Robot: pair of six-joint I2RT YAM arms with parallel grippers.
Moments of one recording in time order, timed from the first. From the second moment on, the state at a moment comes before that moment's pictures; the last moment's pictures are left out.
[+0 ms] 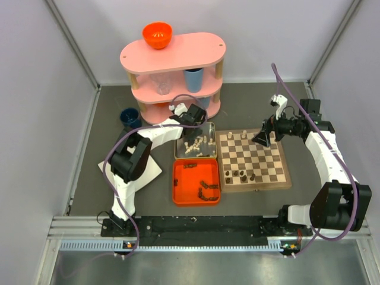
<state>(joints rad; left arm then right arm) -0.62 2.02 1.44 -0.41 -0.31 -1.07 -0.09 1.30 1.07 -0.65 -0.88 -0.48</state>
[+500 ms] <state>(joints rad) -0.62 2.05 1.45 -0.36 -0.32 -1.07 -0.09 1.30 1.07 -0.65 -0.88 -0.48</state>
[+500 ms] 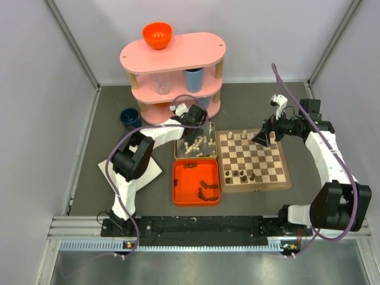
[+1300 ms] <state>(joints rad) -0.62 1.84 1.24 -0.15 -0.26 -0.87 -0.09 1.30 1.07 -0.65 -0.89 -0.48</state>
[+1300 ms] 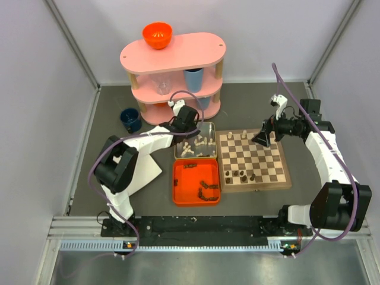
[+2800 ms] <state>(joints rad) -0.63 1.26 0.62 0.58 0.15 -0.74 0.47 1.73 1.07 0.25 -1.17 0.61</state>
